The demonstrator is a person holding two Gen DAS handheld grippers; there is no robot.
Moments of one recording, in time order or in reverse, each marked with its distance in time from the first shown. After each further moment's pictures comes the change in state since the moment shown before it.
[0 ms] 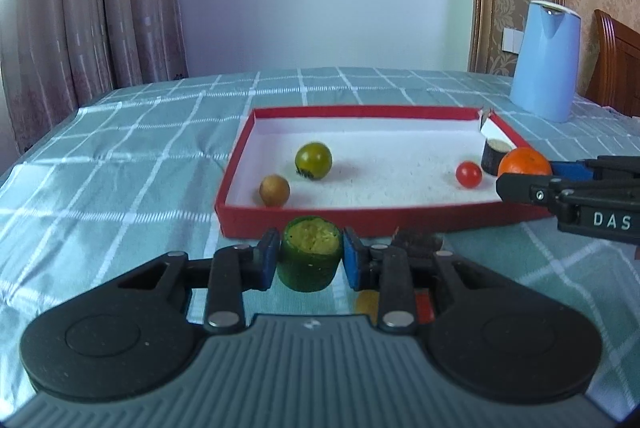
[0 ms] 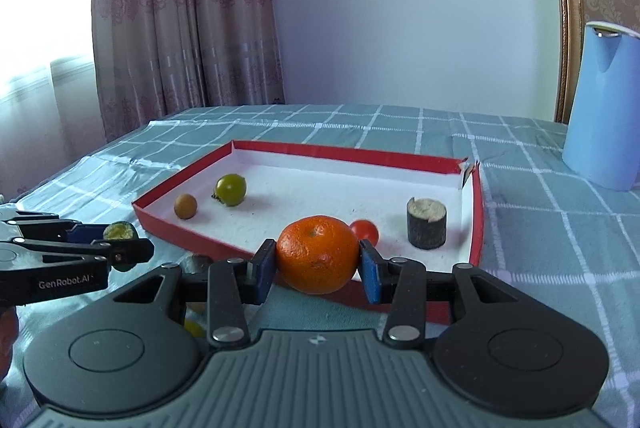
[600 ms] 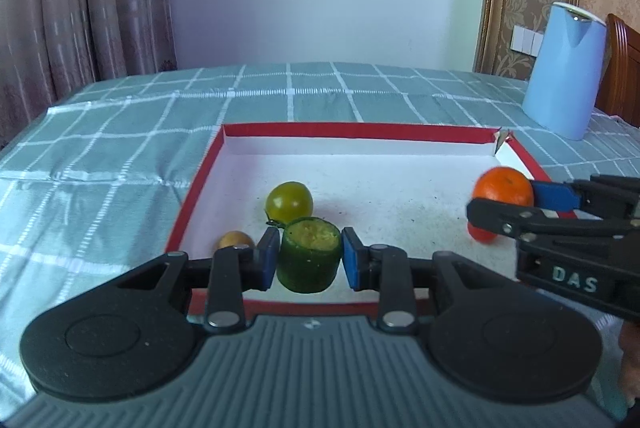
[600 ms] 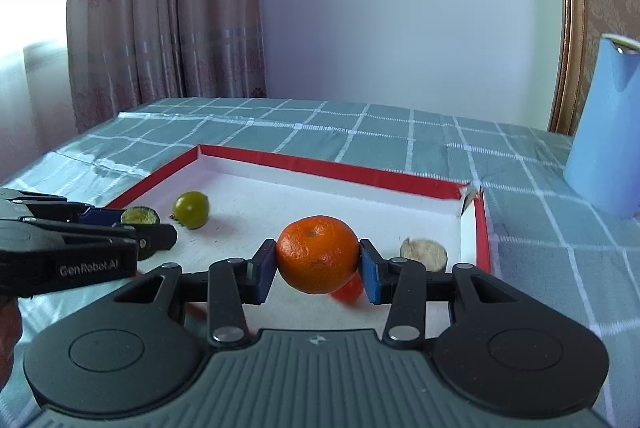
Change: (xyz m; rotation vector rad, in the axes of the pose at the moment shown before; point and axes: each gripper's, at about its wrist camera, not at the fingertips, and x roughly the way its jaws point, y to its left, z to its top) left arm 0.067 -0.014 0.042 -0.027 0.062 -0.016; right arm 0.059 0.000 0.029 -0.041 0.052 -0.070
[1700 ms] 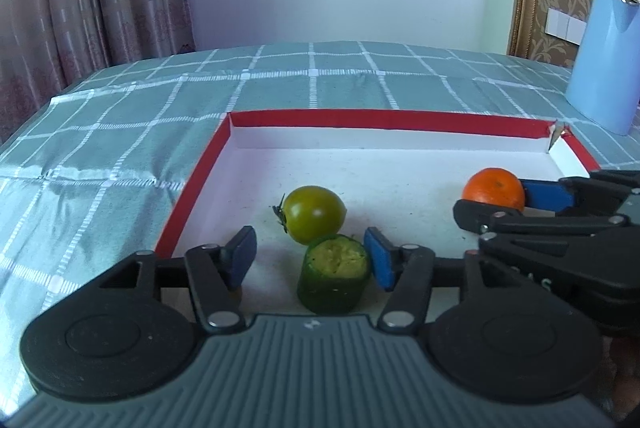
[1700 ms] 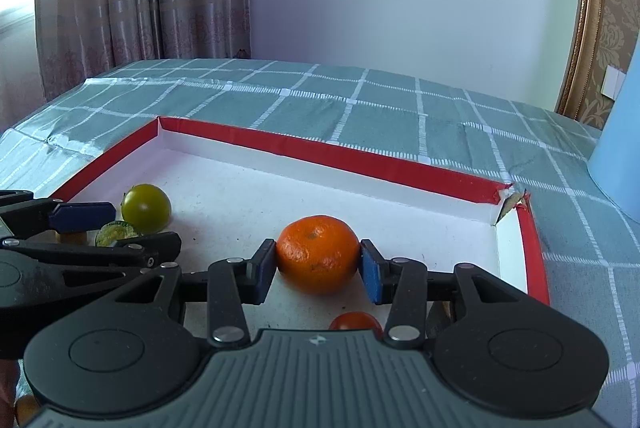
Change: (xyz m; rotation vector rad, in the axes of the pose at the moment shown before) left arm 0.052 0.004 0.010 -0.014 0.051 0.089; right arm 0.071 0.003 0.014 -0.013 0.114 -0.044
